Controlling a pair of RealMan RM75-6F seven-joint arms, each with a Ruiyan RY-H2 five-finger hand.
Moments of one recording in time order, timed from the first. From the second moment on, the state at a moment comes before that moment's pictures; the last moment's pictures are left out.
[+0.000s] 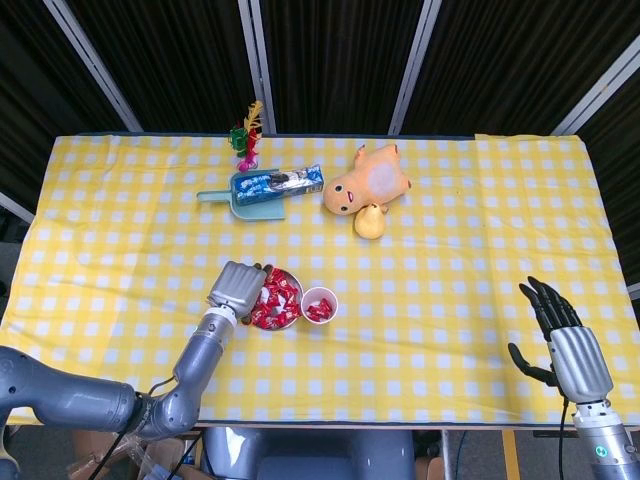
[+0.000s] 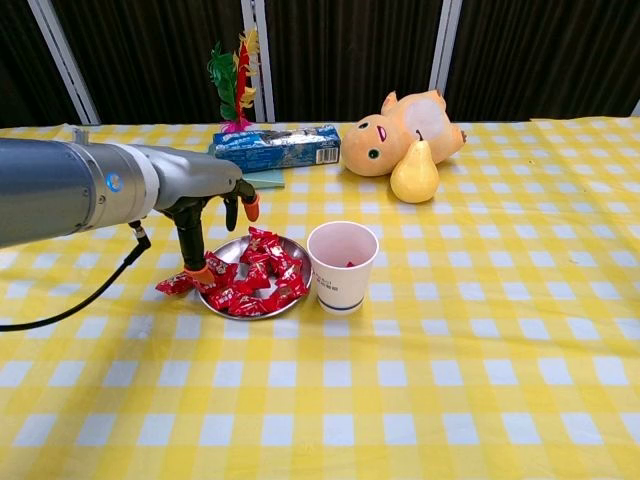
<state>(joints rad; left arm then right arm) -1.12 -1.57 -0.16 -1.78 0.27 1.18 1.00 0.12 -1.14 0.03 -1.61 -1.61 1.50 0.23</state>
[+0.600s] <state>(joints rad) -1.14 -1.68 -0.16 -1.64 0.29 1.15 1.00 0.12 -1.13 0.03 -1.61 -1.61 1.50 0.24</state>
